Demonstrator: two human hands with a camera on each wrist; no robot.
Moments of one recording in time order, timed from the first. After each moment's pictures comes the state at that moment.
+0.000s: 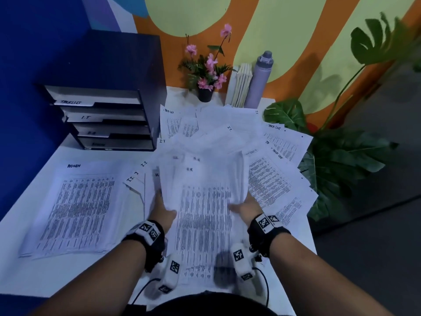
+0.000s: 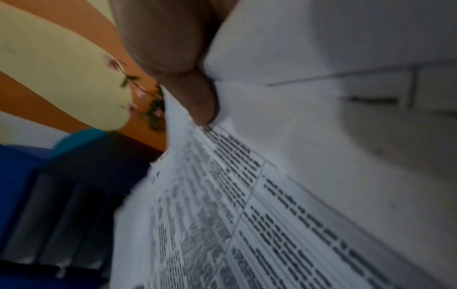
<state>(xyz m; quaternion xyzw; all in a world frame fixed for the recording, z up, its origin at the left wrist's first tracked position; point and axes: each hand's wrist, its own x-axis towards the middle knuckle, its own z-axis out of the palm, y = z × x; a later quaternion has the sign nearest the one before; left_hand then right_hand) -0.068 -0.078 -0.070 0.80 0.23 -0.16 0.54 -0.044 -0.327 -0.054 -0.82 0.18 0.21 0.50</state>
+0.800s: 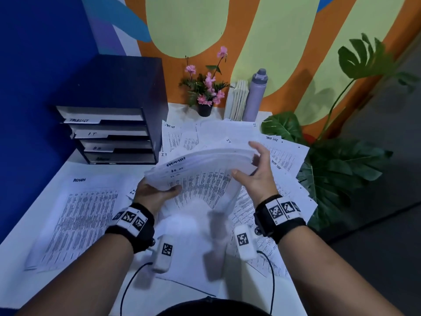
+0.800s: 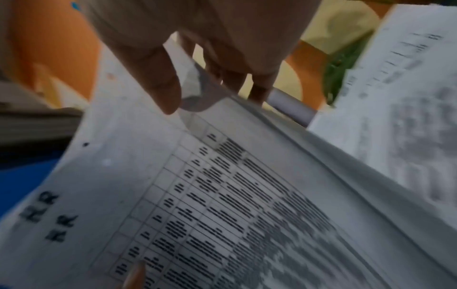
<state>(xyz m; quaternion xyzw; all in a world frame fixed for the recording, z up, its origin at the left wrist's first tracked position) -0.045 -0.065 0.022 0.68 0.16 0.01 0.72 -0.026 -0.312 0.068 -0.72 -0.02 -0.06 0.69</state>
